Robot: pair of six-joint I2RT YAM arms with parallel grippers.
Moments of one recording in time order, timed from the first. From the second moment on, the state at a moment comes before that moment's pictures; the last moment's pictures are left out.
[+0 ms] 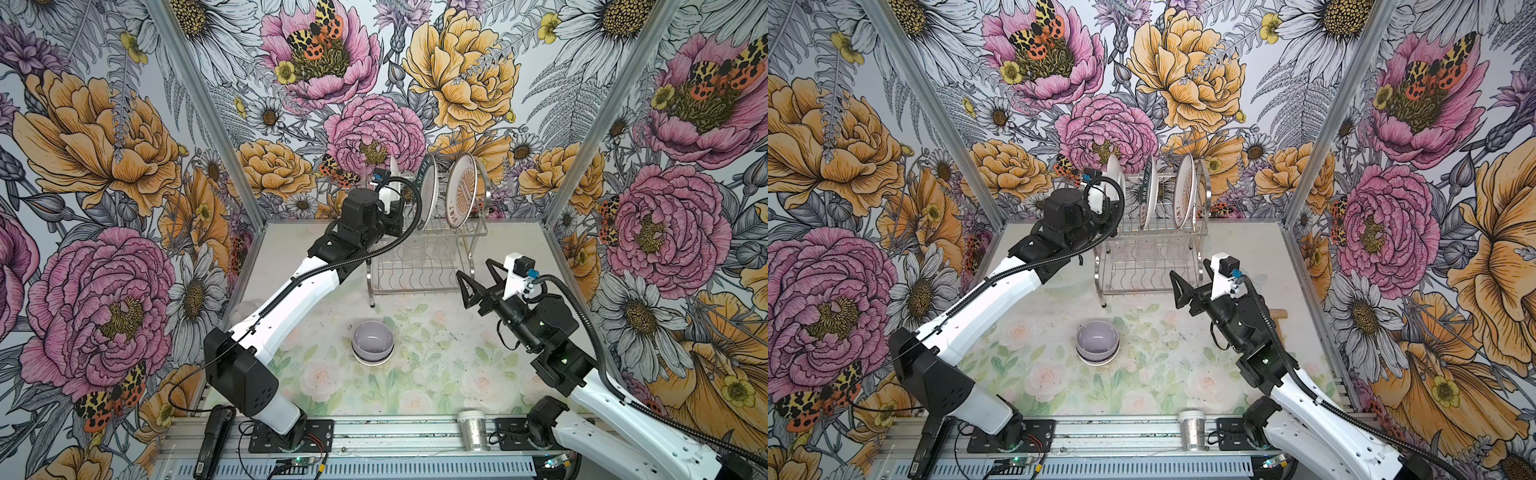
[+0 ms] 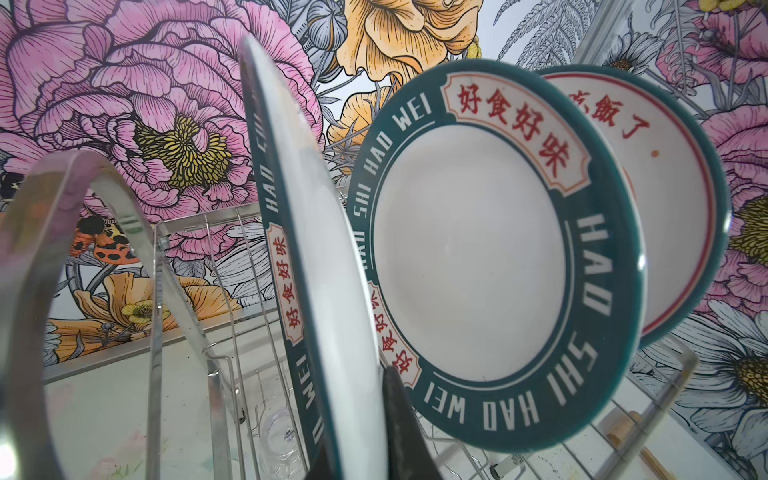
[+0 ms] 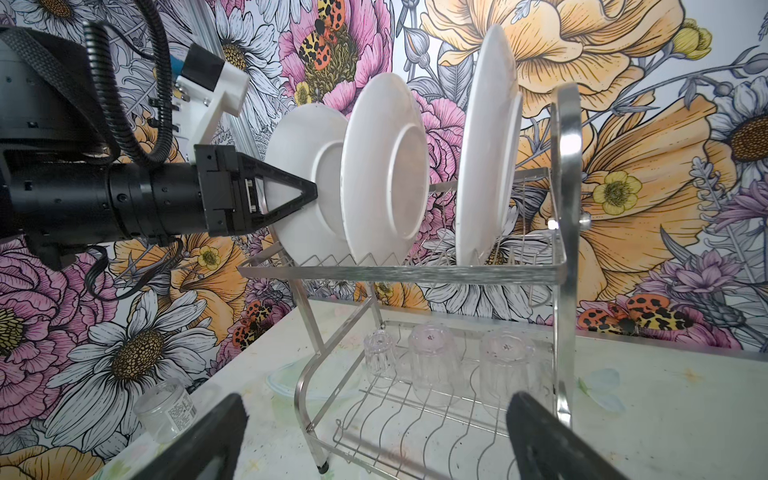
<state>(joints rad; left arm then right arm) -0.59 1.57 1.60 -0.24 -0.11 -0.16 0.60 0.74 0.59 0.22 0.05 0.23</state>
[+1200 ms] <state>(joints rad) -0.59 1.55 1.64 -0.23 -0.11 -0.18 0.58 0.78 0.58 0.28 0.05 0.26</state>
